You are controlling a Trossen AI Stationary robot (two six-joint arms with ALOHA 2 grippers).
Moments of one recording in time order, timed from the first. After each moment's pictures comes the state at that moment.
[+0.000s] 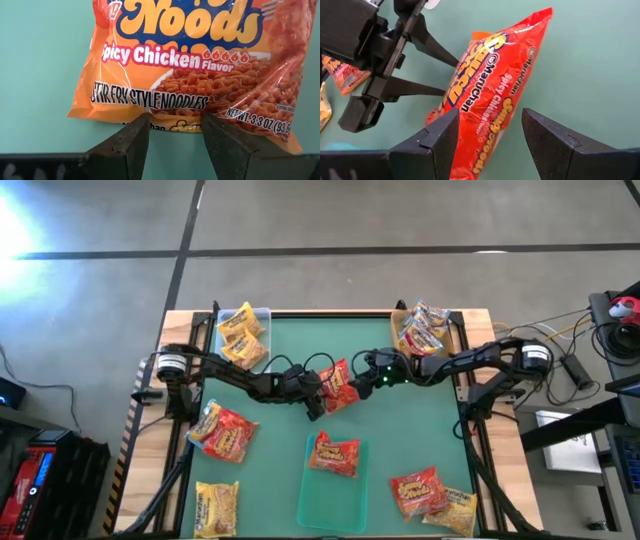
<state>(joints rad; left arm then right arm) 0.07 1.90 0.87 0.20 -0.28 -0.30 -0.27 1.53 0.58 0.33 -0.11 0.66</state>
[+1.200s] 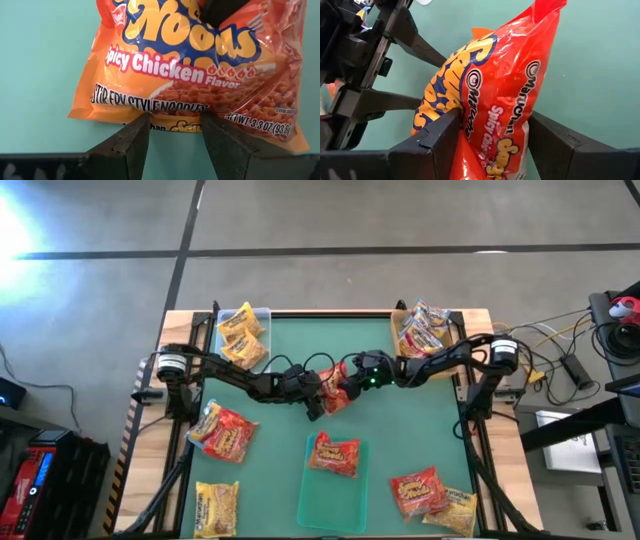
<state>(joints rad) 0.07 1.90 0.87 0.21 -0.28 -0.30 -0.27 1.76 0.66 0.49 -0.14 0.69</state>
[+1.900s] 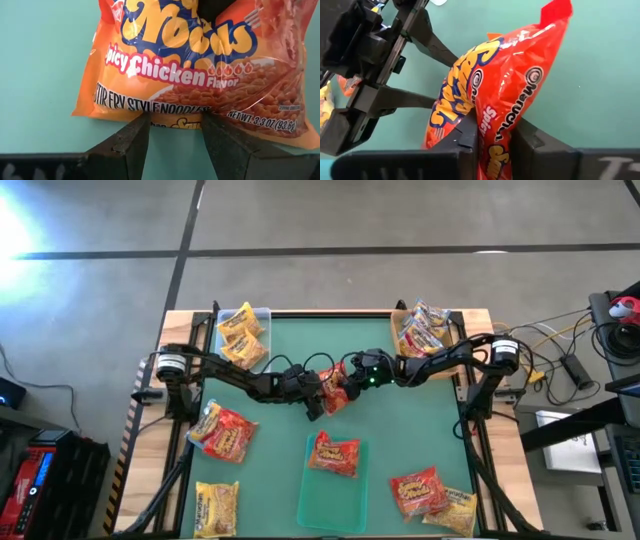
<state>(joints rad) 0.07 1.89 0.86 0.20 -0.28 -0.30 -0.27 1.75 0.67 0.49 -0.17 0.64</state>
